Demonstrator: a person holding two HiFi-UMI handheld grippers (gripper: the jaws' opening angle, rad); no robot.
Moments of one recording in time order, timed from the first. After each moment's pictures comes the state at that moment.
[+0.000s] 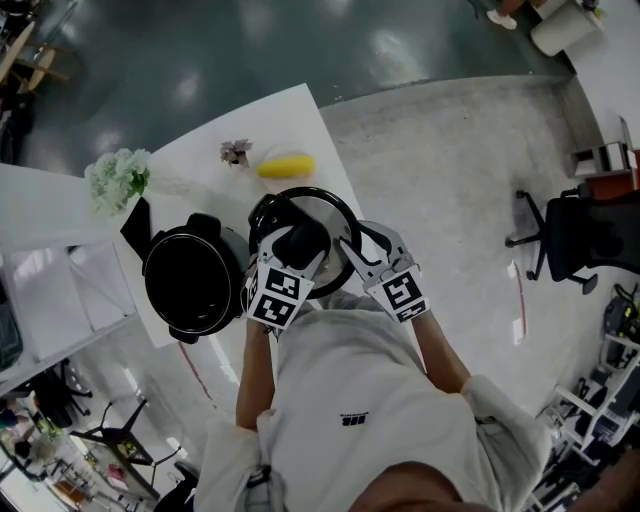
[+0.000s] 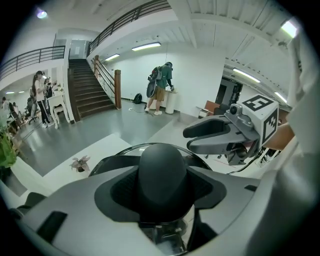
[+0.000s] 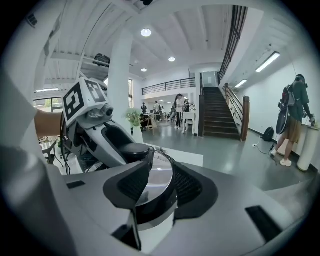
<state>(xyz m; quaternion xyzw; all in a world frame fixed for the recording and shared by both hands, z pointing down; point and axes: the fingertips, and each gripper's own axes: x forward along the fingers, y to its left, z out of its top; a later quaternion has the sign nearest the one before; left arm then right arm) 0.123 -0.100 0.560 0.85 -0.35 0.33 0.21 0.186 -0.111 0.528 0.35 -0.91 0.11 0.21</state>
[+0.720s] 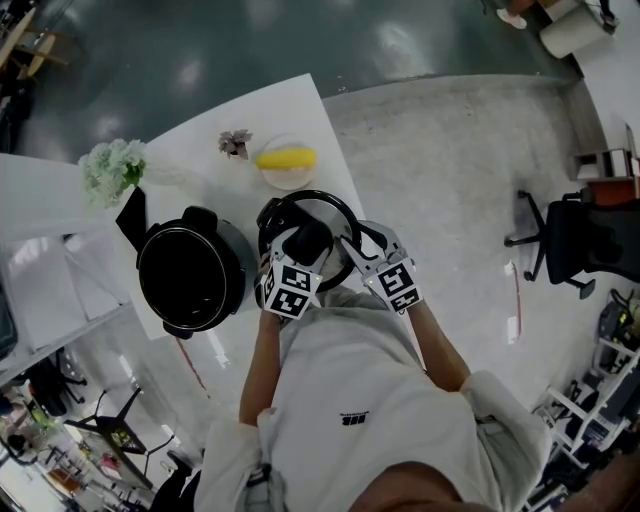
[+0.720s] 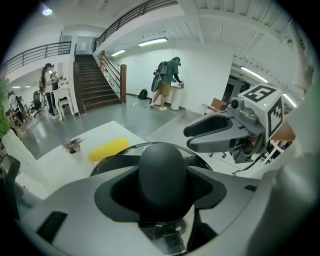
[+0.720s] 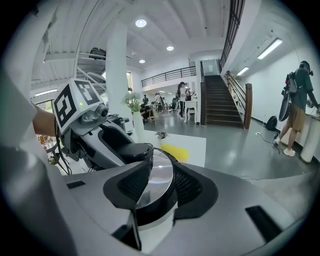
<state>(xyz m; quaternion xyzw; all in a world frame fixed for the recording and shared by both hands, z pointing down) 0.135 -0.093 0.634 0.83 -0.37 0.34 0.23 0.194 -0.110 0.598 0.33 -0.90 0.15 0.25</state>
